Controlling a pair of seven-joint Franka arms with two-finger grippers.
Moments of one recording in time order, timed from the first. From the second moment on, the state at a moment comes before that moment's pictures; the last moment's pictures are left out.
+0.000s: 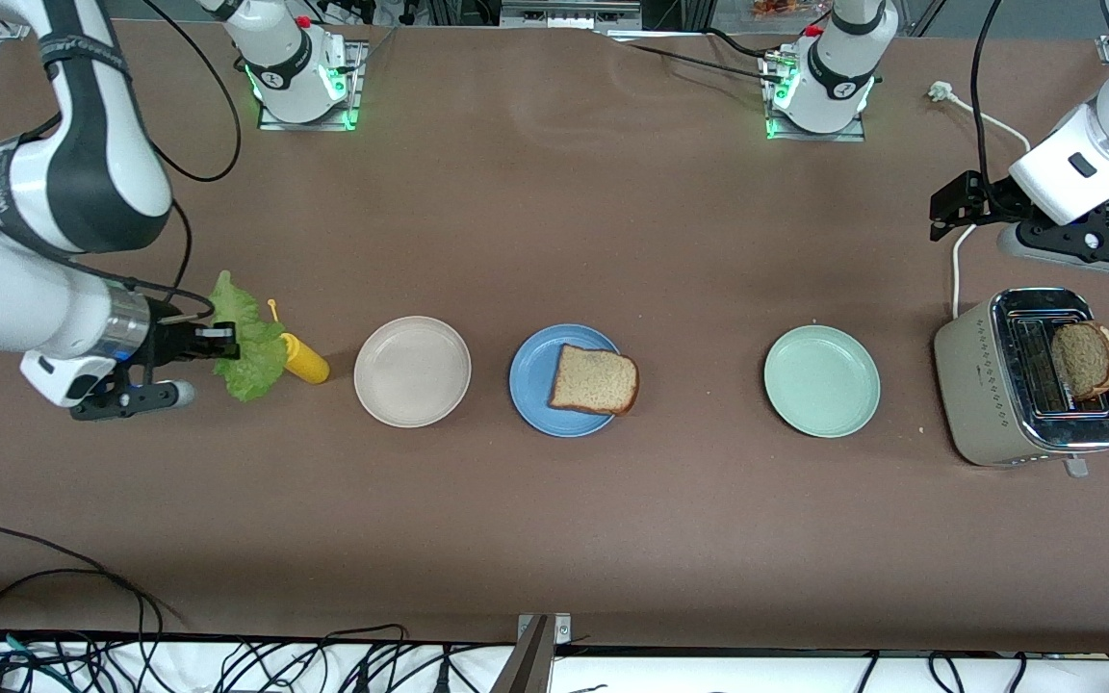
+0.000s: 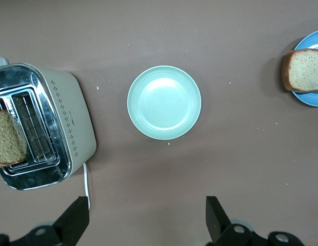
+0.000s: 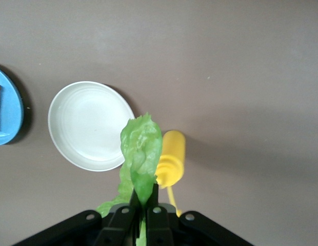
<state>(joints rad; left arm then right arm) 0.01 -0.02 -0.10 -1.67 0.01 1.59 0.11 -0.02 0.39 0.17 -1.49 0.07 1.76 0.00</state>
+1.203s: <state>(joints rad) 0.02 0.02 -0.10 -1.63 0.01 1.59 0.11 0.46 0.46 0.18 -1.49 -0.05 1.92 0.93</state>
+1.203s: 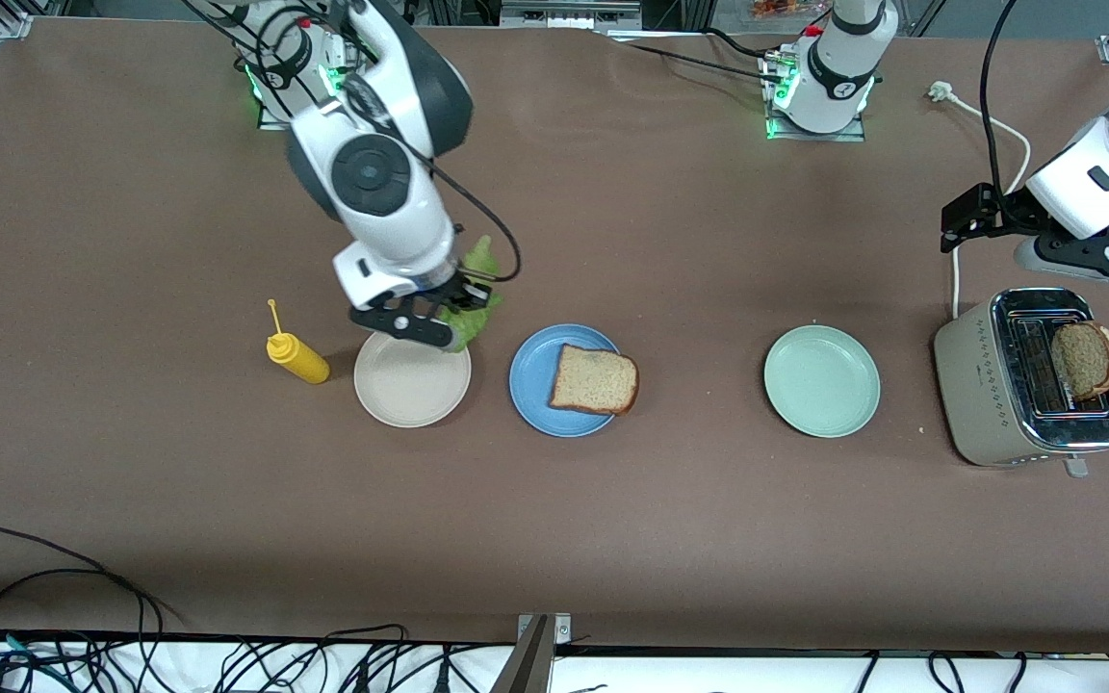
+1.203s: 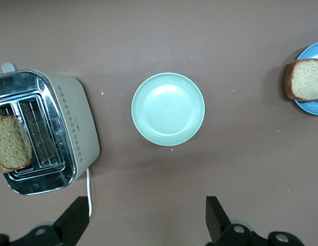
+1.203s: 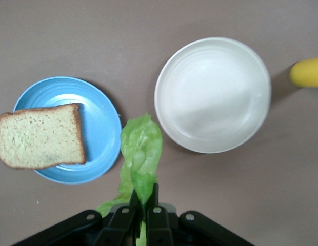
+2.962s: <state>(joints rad) 0.04 0.02 -0.09 -1.62 0.01 1.59 0.11 0.62 0.92 0.09 -1.17 -0.08 2.35 1.58</state>
